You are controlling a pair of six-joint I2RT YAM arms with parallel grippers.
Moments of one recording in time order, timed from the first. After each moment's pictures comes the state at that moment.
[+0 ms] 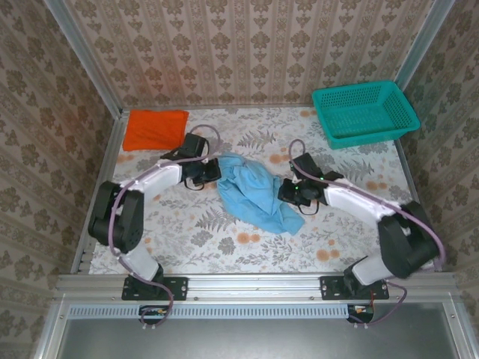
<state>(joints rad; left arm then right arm) -0.44 1.62 1.09 -0.46 0.28 -0.58 0.46 1.38 0.87 -0.49 -0.17 0.73</state>
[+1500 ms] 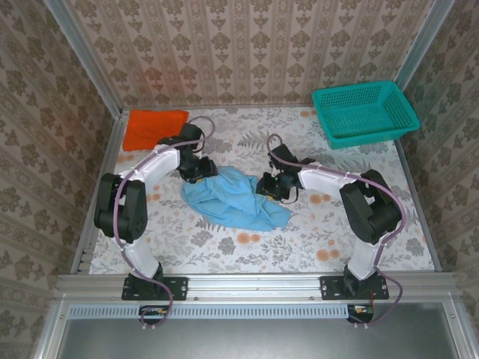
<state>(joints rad) -0.37 1.78 1.31 -0.77 0.23 -0.50 0.51 1.81 1.13 -0.44 -0.33 0.78</state>
